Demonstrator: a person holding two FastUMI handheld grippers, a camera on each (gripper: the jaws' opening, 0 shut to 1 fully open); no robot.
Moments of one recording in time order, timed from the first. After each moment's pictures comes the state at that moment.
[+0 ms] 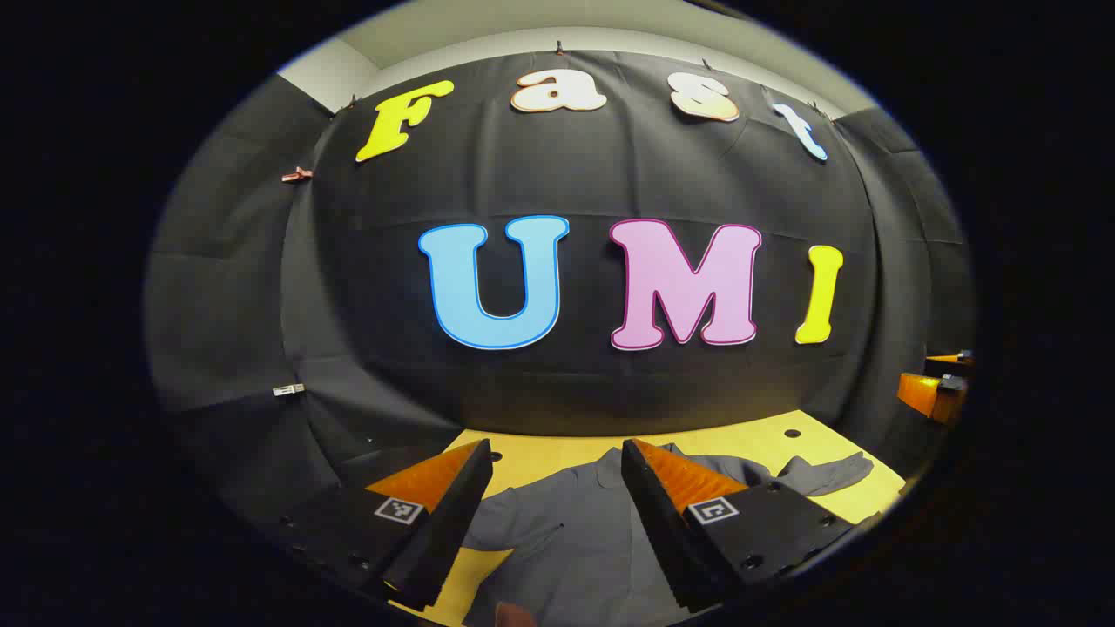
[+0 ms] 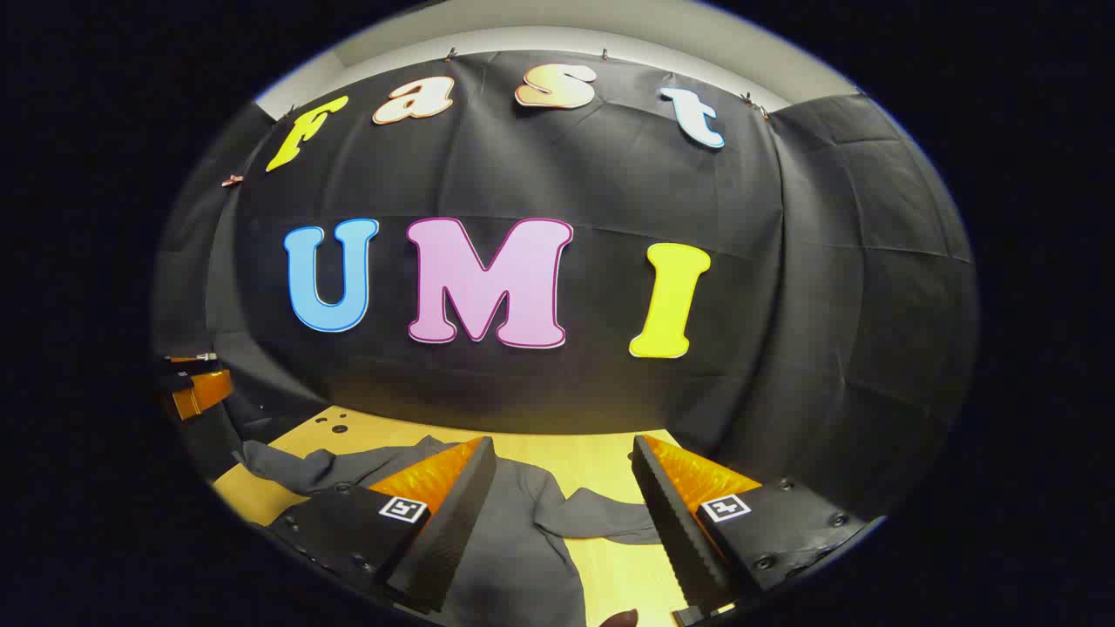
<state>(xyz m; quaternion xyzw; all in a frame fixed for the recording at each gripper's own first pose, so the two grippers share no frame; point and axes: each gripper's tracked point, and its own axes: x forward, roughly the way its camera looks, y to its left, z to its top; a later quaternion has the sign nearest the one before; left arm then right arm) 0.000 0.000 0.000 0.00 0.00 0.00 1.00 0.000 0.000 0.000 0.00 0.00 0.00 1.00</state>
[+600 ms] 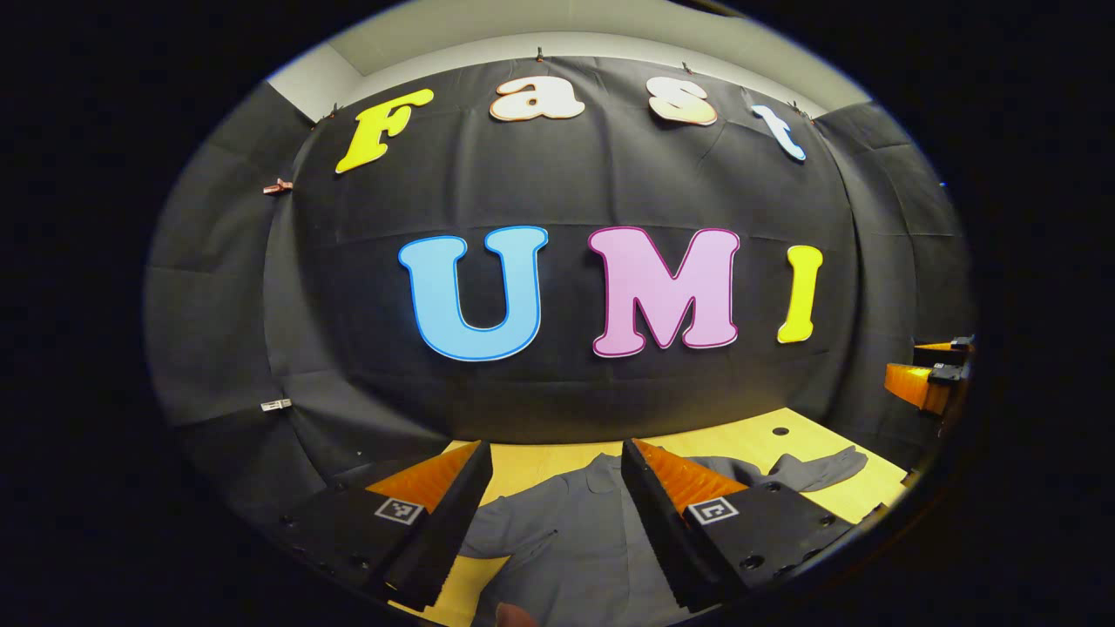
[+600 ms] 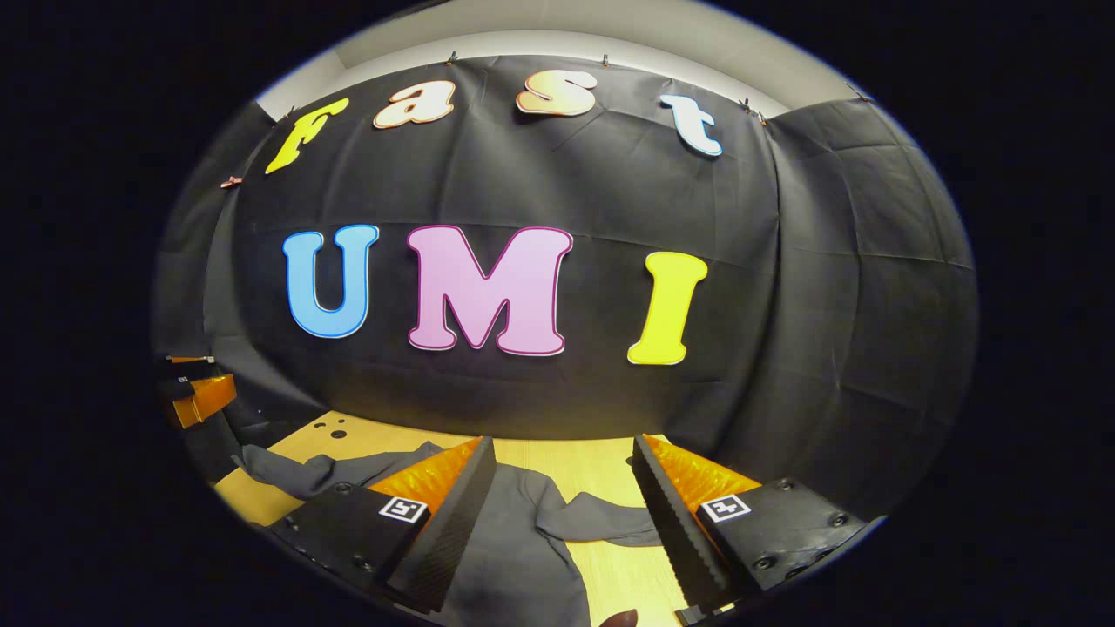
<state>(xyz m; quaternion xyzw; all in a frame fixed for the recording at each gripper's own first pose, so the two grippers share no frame) -0.004 -0.011 0.006 0.01 -0.01 -0.02 1.00 -0.007 0.002 0.009 0.00 -0.01 0.00 1.00</state>
